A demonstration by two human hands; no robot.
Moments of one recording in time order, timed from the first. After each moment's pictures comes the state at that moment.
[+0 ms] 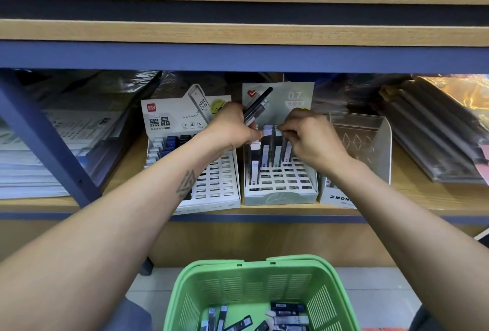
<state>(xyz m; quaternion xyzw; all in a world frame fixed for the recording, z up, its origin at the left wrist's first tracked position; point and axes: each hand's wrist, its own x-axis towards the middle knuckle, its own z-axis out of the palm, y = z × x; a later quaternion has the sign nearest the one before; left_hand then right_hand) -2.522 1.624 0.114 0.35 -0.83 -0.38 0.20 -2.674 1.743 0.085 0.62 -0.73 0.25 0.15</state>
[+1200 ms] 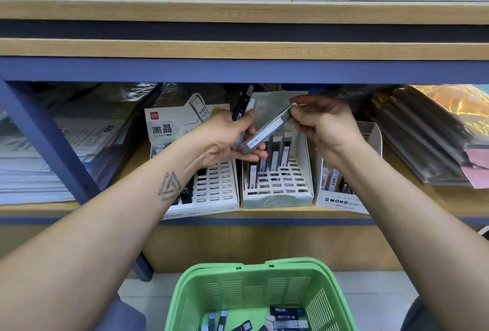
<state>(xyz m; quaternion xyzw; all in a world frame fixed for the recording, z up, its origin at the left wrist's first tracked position) -2.499 1.635 0.127 0.28 -0.65 -0.69 0.16 -2.670 1.759 0.120 0.34 -0.53 0.73 -0.27</state>
